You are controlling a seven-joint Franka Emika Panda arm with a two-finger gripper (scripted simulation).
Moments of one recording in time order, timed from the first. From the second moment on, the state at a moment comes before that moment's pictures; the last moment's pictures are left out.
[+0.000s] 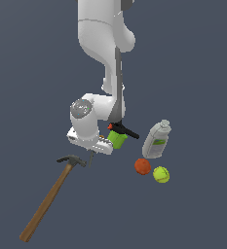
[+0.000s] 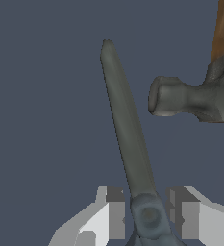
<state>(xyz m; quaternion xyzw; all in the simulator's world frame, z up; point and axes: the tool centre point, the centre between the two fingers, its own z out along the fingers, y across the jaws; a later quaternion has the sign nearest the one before) 0.016 -0.099 0.045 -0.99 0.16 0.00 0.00</state>
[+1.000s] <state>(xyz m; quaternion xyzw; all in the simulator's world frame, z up) -0.023 -0.109 0.231 -0.99 0.16 0.00 0.00</state>
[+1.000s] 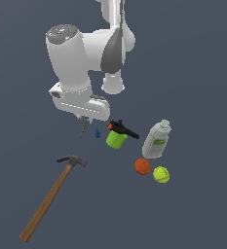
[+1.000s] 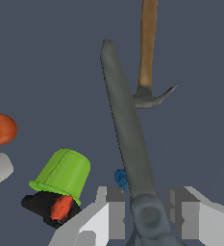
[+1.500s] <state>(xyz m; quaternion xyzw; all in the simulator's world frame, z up) -0.043 -0.115 0.338 -0.99 0.16 0.00 0.00</state>
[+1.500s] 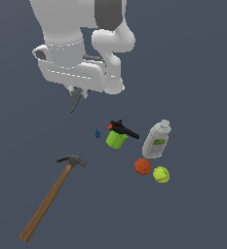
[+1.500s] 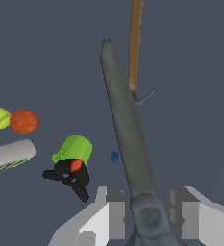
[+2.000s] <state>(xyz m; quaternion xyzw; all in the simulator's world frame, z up) -0.056 -0.120 0.418 -0.99 0.16 0.00 0.00</state>
